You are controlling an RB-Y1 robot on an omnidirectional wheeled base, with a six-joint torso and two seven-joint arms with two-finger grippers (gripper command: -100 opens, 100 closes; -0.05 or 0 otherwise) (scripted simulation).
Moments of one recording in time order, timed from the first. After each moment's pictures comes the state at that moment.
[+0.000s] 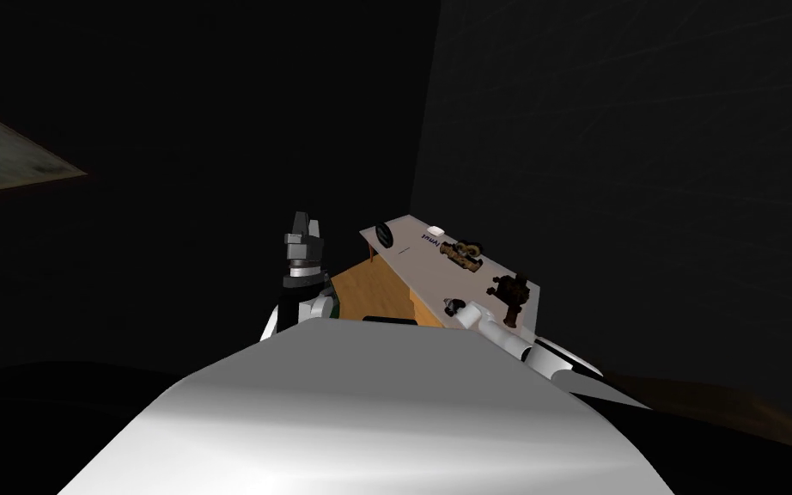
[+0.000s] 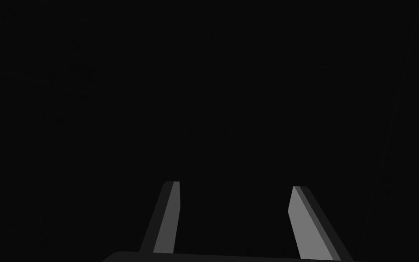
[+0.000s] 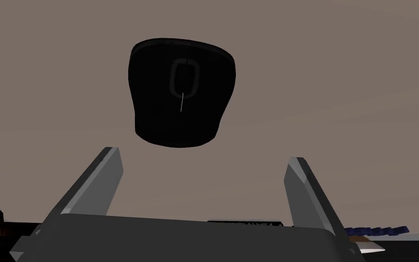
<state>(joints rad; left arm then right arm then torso) 0.49 0.00 -0.02 -2.32 -0.04 -0.48 -0.16 -0.18 -0.69 0.80 -0.93 -0.30 0.47 0.22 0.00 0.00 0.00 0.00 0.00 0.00</state>
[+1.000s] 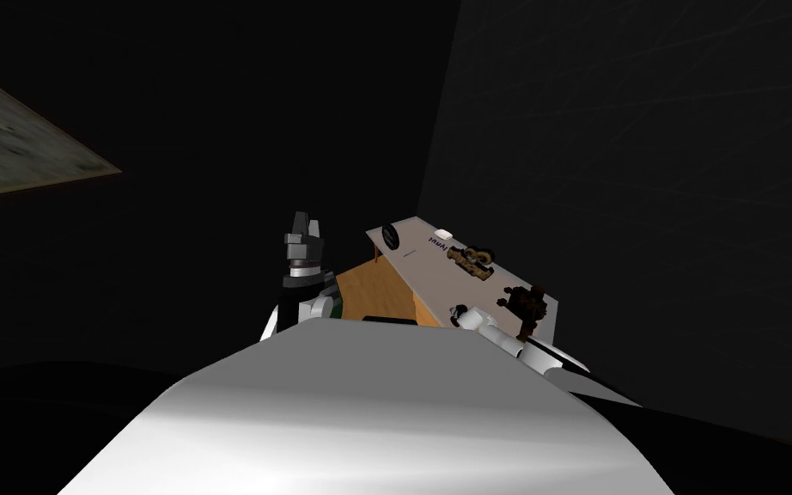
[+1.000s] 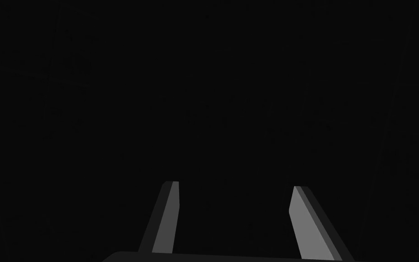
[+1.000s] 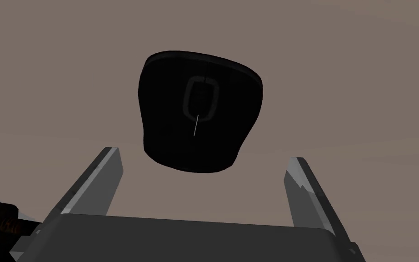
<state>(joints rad) 0.49 0.00 -0.02 -2.32 -0.04 -0.48 -0.16 -0.19 -0.64 0.82 -0.76 -0.34 0.50 0.24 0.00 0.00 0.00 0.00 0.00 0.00</state>
